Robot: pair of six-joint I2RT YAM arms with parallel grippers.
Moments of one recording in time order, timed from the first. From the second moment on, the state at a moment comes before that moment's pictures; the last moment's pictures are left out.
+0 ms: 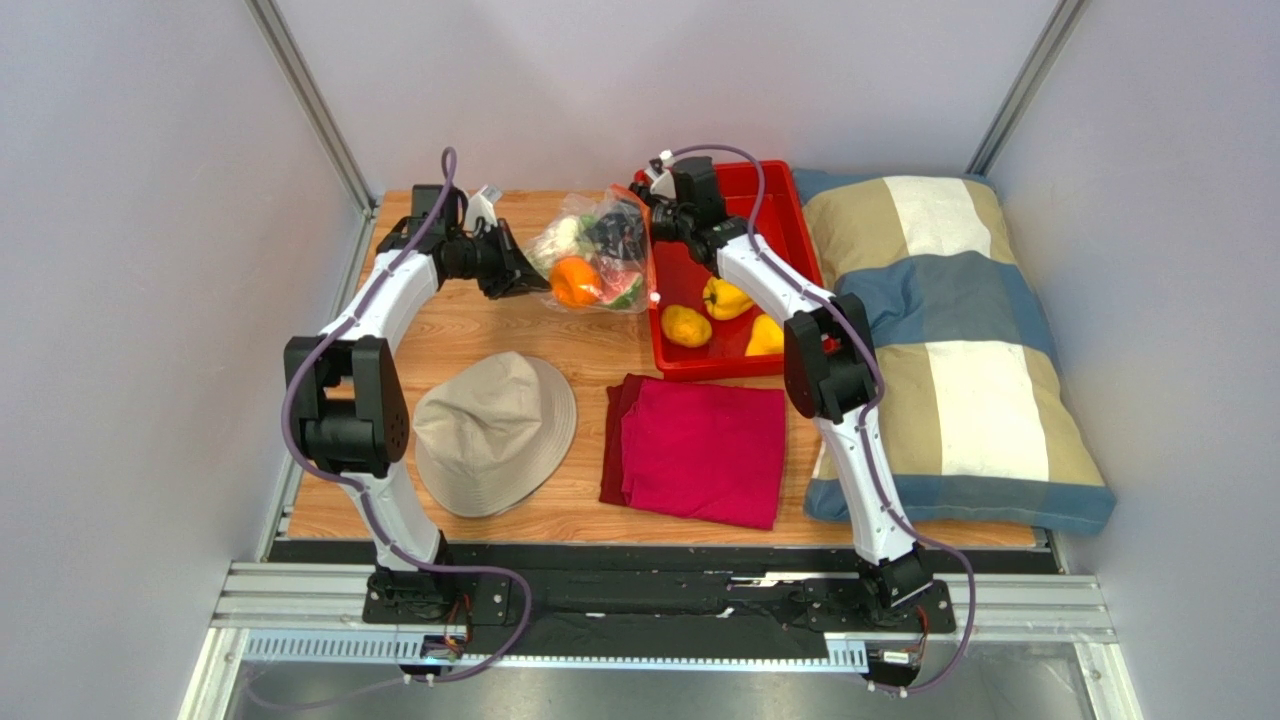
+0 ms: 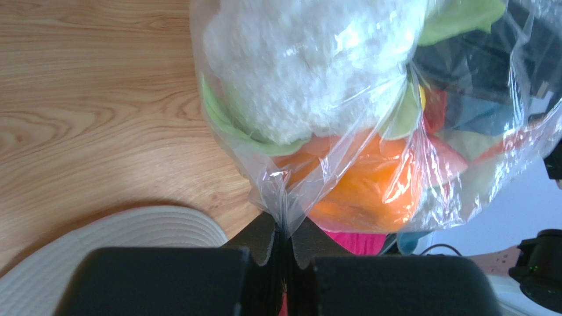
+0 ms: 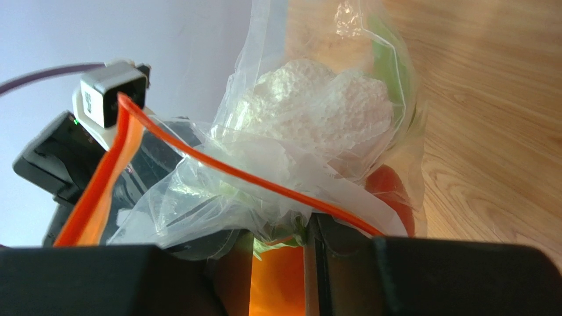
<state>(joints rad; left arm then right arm) -0.03 1.83 1.47 -0.52 0.69 -0.41 0.46 2.46 2.18 -0.07 -0.74 1.13</state>
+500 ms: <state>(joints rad) 0.01 1.93 1.59 -0.65 0.57 -0.32 0.47 2.44 2.18 -0.23 -0.78 0.96</state>
